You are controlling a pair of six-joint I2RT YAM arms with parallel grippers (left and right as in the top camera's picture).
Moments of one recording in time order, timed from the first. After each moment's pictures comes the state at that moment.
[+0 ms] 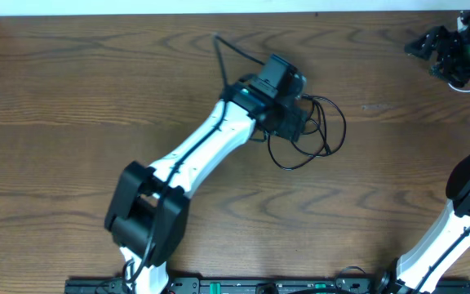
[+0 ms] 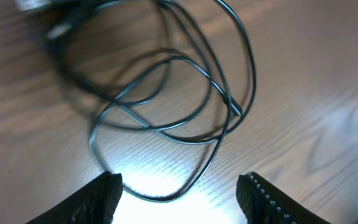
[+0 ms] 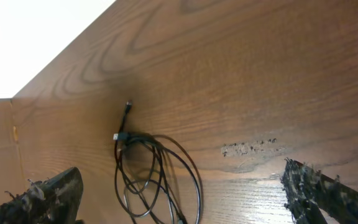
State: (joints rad) left arm -0.64 1.94 1.56 -0.71 0.27 -0.19; right arm -0.38 2.14 2.05 -1.12 -0.67 0.11
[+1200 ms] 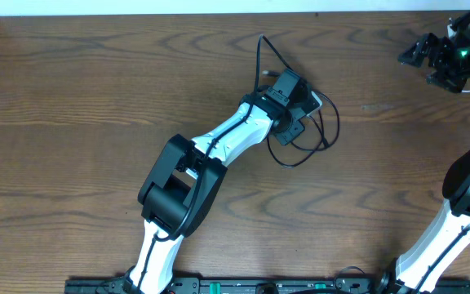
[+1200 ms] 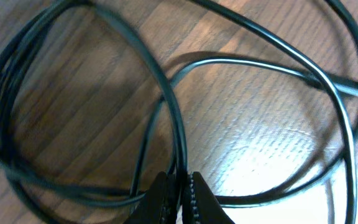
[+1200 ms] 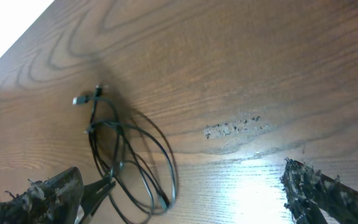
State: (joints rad) left arm -0.65 2.16 1.56 -0.50 0.13 0.29; right arm -0.35 2.14 2.05 -1.19 -0.56 0.09
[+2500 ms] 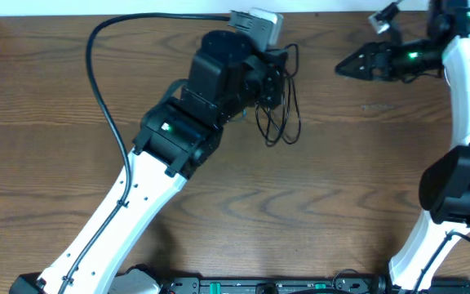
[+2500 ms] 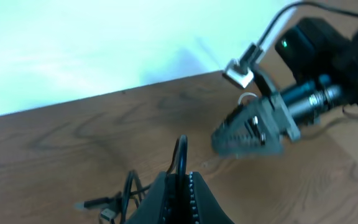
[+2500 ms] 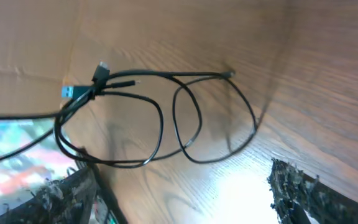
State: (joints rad) left arm -0.60 1.45 1.57 -0.50 0.09 -0.31; right arm -0.08 2.07 2.05 -1.39 -0.90 -0.34
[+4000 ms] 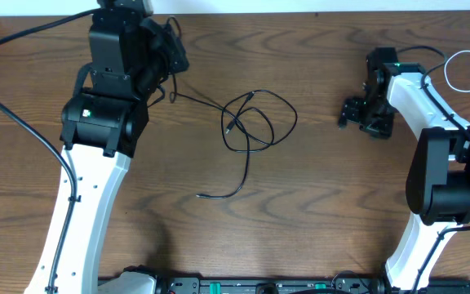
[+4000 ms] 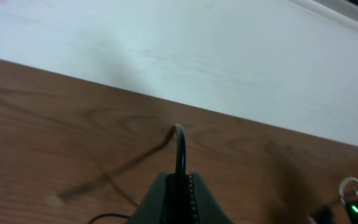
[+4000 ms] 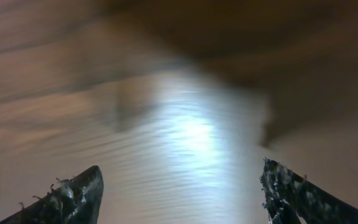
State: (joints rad) left arm -0.21 1.40 1.57 -0.62 0.01 -0.42; right arm 0.03 2.07 1.50 -0.95 -0.15 0.31
